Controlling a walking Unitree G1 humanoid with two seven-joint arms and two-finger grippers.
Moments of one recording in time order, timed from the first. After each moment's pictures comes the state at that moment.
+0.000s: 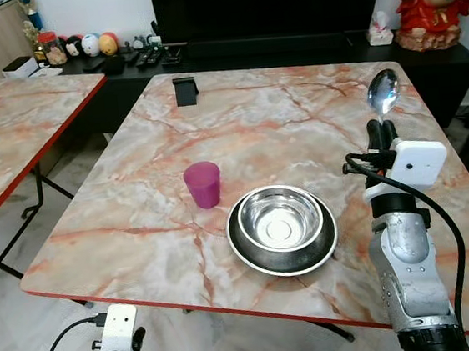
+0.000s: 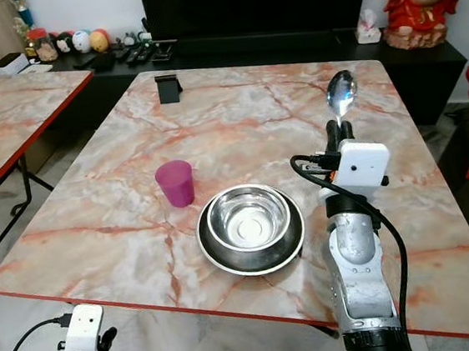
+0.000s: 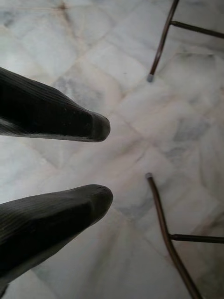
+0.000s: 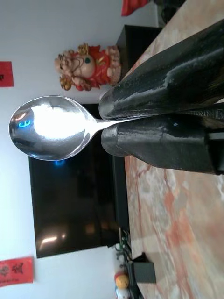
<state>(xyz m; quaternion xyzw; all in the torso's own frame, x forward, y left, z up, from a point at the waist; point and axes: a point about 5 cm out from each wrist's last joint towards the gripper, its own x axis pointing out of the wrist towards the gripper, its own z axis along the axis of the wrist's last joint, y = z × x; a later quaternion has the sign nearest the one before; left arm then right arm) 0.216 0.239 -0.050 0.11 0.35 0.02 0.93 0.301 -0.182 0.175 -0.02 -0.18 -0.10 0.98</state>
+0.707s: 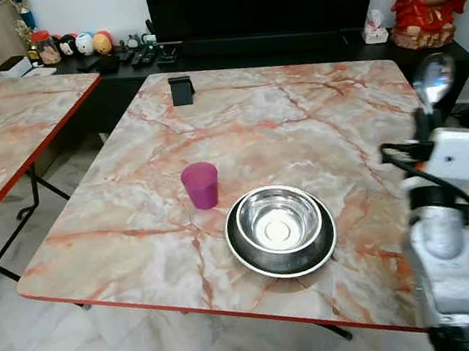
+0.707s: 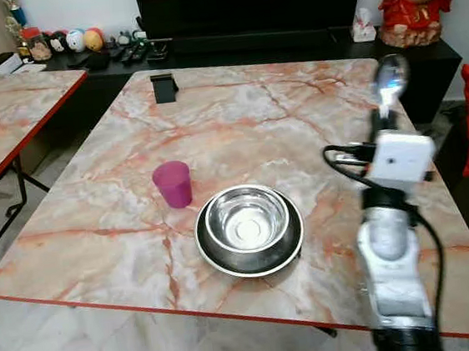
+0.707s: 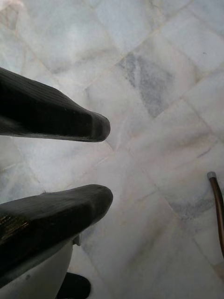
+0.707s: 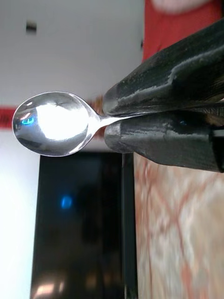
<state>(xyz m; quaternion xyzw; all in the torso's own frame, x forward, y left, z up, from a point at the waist) 0.163 0.246 -0.079 0.02 0.45 0.07 0.89 0.285 -0.241 0.187 -0.08 -0.18 -0.21 0.96</state>
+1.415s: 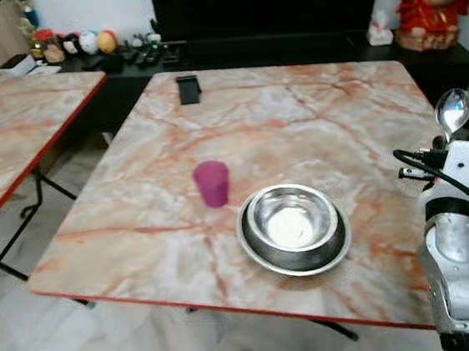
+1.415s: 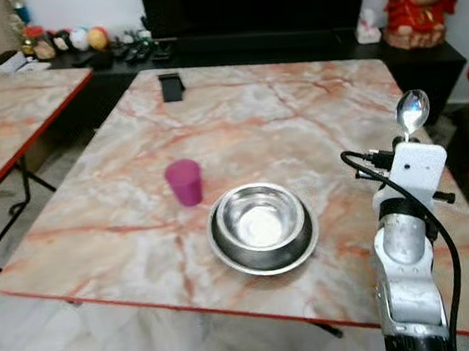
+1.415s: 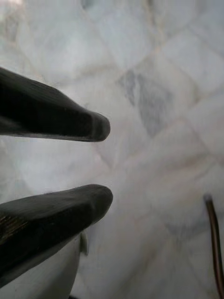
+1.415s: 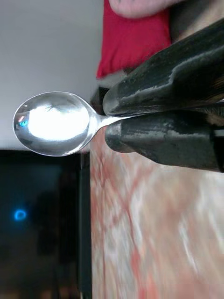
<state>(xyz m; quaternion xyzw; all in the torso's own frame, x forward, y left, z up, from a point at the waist) 0.162 0.257 -0.076 0.03 0.45 0.08 0.89 0.292 -0.234 0.166 -0.06 -0.07 -0.22 0.97</state>
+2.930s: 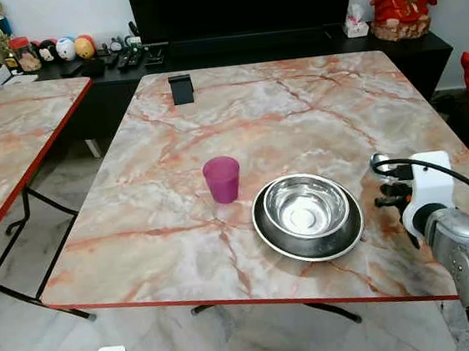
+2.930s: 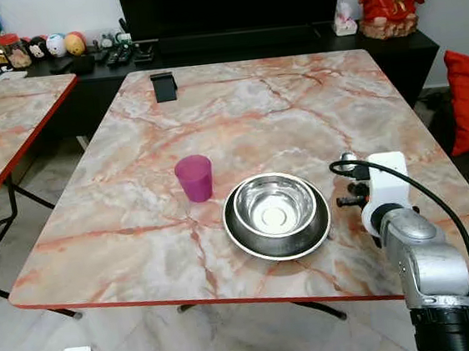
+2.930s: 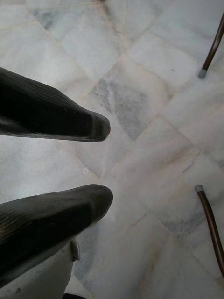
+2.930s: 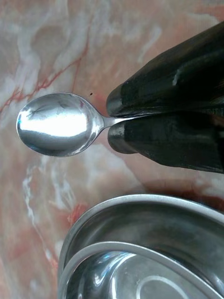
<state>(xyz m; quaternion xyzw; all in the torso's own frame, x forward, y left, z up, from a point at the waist) 0.174 0.249 -0.073 0.05 0.43 0.05 0.90 0.300 -0.252 0.134 -0.03 0.22 -0.04 0.98</state>
